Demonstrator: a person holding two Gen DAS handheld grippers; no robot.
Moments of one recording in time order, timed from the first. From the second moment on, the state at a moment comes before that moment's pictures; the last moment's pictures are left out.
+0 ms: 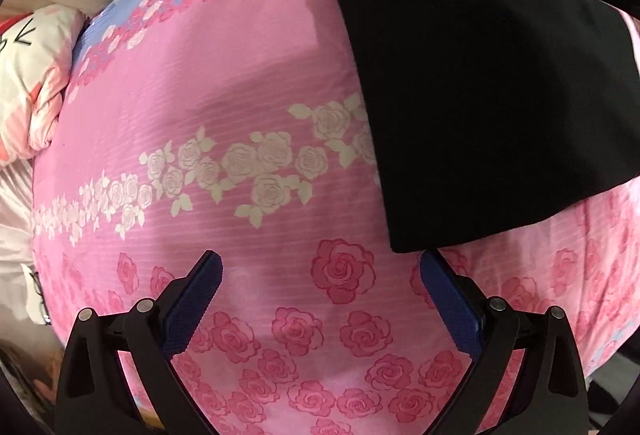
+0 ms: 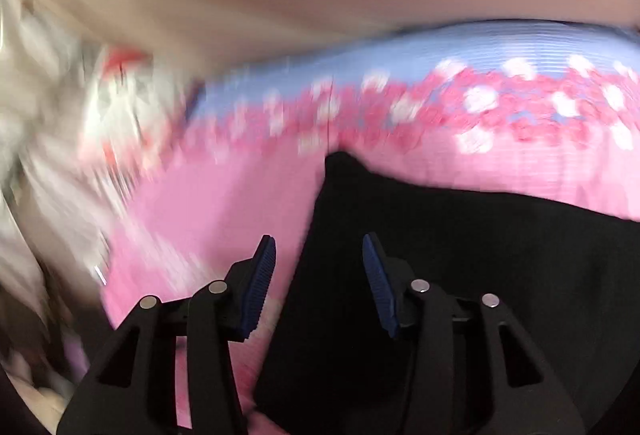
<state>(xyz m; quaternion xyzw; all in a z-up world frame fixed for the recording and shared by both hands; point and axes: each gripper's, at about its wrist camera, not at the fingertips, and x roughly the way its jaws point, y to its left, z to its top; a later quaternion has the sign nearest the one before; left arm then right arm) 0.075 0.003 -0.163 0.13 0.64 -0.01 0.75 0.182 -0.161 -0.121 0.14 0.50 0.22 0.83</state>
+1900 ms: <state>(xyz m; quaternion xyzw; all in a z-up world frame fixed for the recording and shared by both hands) 0.106 -0.047 -0.137 0.15 0.61 -0.07 0.77 0.012 -0.386 -0.146 0.34 0.49 -0.04 0.80</state>
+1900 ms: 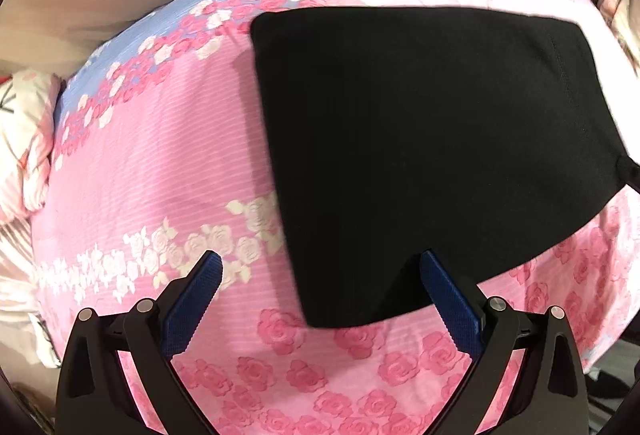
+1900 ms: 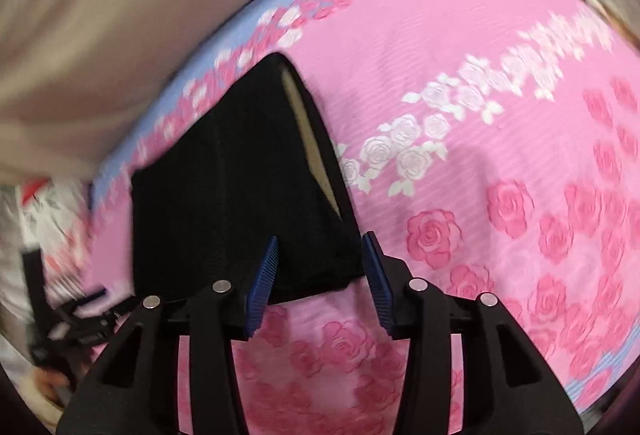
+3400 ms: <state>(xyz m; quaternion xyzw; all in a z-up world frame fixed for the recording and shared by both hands) 0.027 0.026 -0.150 -0.15 0.68 -0.14 0.70 -0.073 -0.353 -0.171 0.43 0.56 0.09 0.70</state>
